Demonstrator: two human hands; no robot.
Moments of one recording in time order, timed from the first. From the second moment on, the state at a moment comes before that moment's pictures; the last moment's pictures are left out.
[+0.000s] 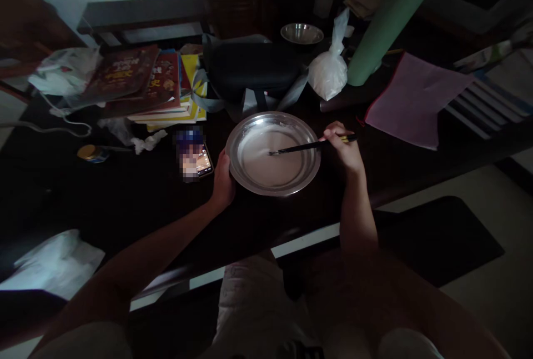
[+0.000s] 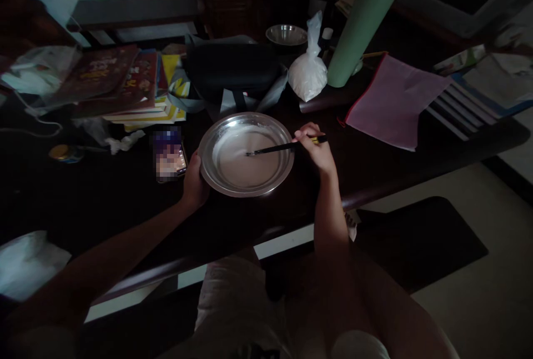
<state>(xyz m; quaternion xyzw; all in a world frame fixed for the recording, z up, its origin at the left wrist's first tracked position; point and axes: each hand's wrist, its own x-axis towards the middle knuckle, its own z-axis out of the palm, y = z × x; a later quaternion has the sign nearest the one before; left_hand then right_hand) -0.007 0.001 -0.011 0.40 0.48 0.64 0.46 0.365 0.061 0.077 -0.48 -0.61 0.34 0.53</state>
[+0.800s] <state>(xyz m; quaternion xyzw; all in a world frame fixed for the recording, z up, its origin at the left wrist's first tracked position) -0.010 0.004 -0.017 0.39 0.48 0.65 0.45 0.366 0.064 0.074 -0.46 -0.64 0.36 0.50</state>
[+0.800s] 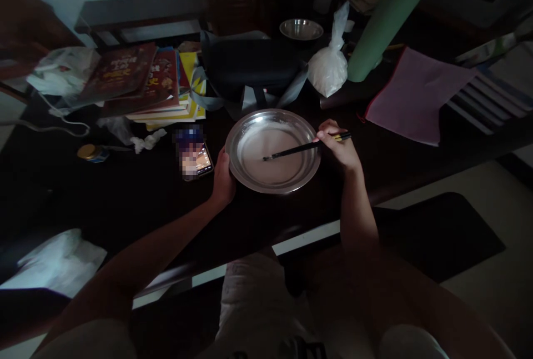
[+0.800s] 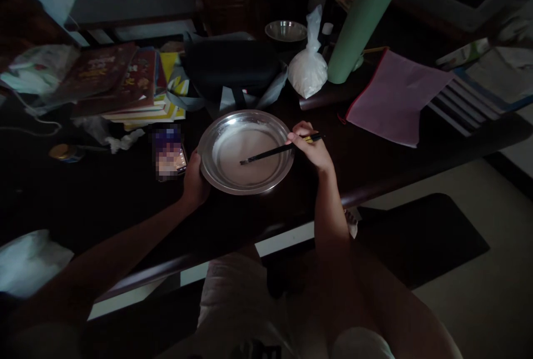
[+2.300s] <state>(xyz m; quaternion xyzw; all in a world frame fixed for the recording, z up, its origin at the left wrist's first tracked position) -0.008 0.004 -0.014 0.38 0.48 0.65 0.44 0.368 0.064 0.072 -0.47 -0.62 0.35 0.53</state>
